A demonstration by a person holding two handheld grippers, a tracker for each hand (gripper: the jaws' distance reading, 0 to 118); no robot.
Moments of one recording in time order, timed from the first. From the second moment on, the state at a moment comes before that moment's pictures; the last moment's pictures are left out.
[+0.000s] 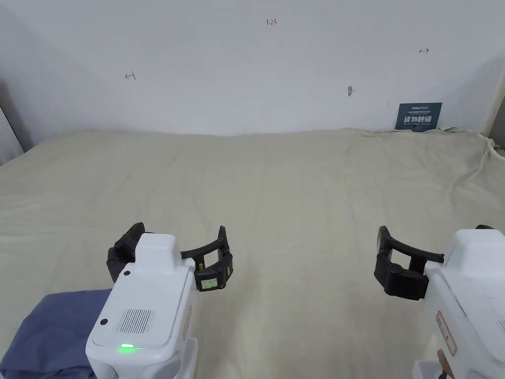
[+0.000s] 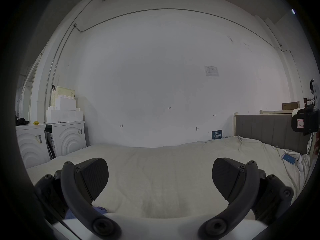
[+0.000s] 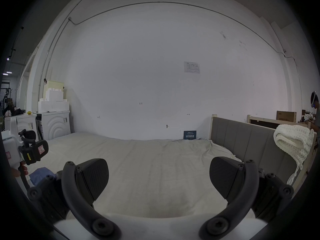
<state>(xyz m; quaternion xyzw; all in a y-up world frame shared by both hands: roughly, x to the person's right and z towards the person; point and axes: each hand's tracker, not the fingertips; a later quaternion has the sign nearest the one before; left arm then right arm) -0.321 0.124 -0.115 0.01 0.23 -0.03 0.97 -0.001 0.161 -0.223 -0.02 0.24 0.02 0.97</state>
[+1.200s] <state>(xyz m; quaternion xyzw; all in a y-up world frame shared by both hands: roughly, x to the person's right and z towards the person) -0.323 0.122 -0.114 0.00 0.23 -0.03 0.97 0.001 0.161 -0.223 -0.02 0.24 0.03 0.97</state>
